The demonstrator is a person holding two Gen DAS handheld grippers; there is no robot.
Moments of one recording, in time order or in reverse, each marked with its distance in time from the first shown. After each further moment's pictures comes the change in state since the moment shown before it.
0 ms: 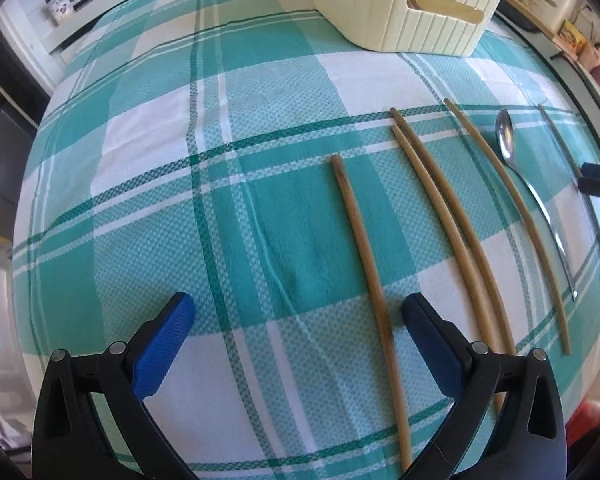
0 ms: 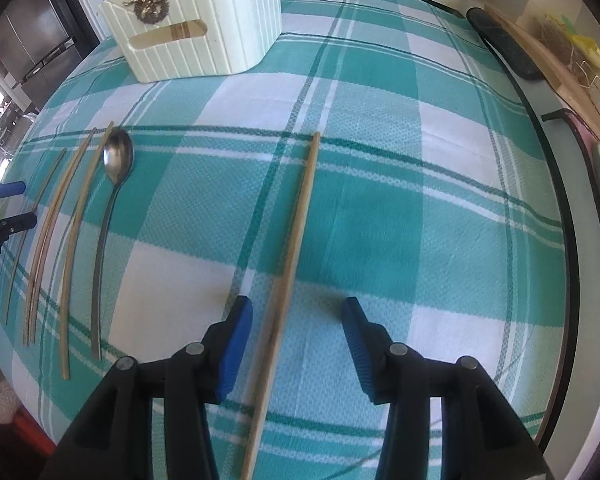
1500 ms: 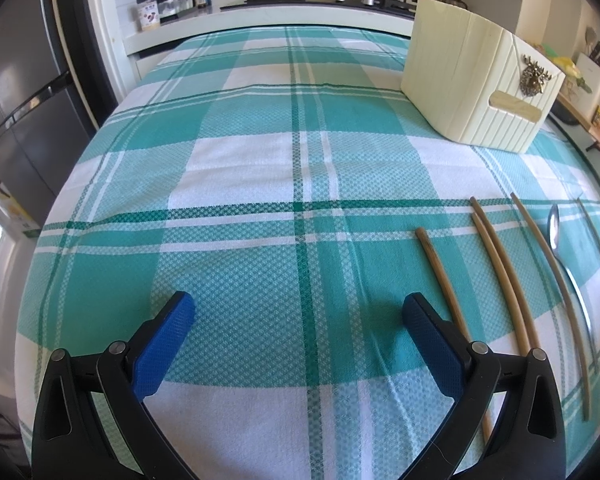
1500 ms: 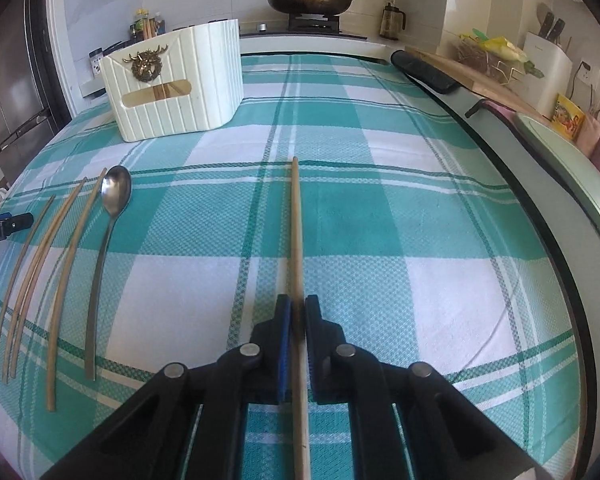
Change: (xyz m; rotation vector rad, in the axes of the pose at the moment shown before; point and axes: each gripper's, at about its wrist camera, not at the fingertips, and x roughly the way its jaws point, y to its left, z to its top) left arm -0.003 0.040 -0.020 -0.229 -0.306 0.070; right arm -0.013 0.020 -0.070 0.172 -0.349 -0.144
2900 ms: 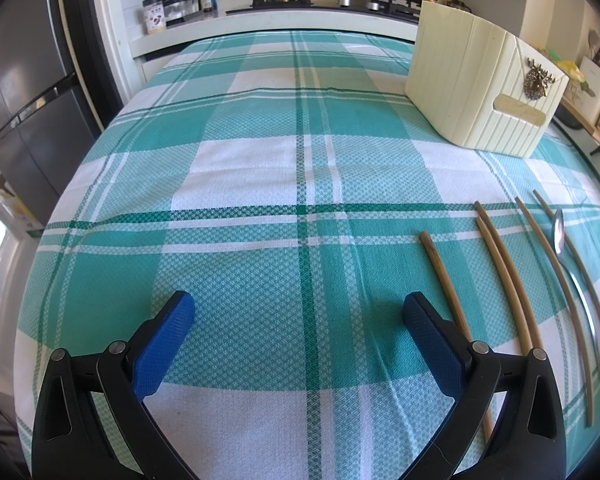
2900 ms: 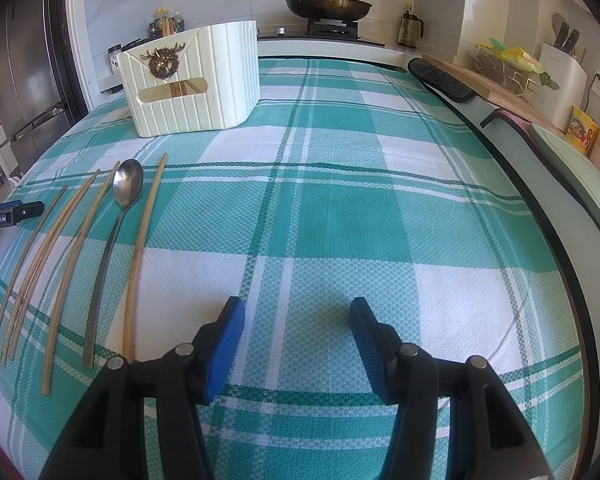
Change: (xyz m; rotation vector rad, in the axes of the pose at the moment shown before) left arm 0.005 -0.002 0.001 0.004 -0.028 0.027; right arm 0.002 -0.002 -0.001 -0.046 -0.018 0.055
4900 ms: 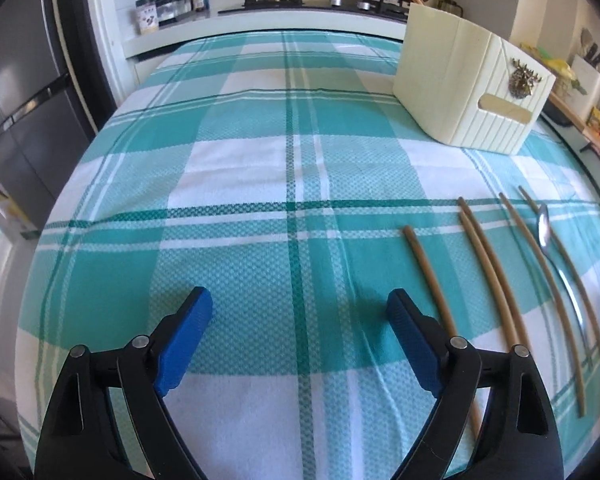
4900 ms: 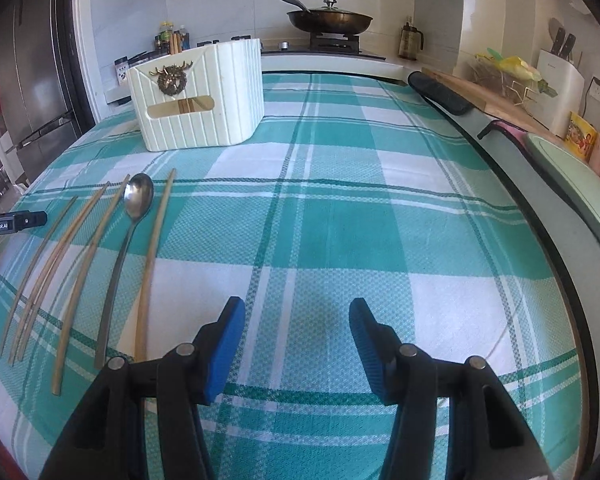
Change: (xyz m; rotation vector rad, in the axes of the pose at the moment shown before) left arm -0.007 -0.003 0.000 0.024 0.007 -0.011; right arm -0.008 -0.001 0.001 0.000 -0.046 0.015
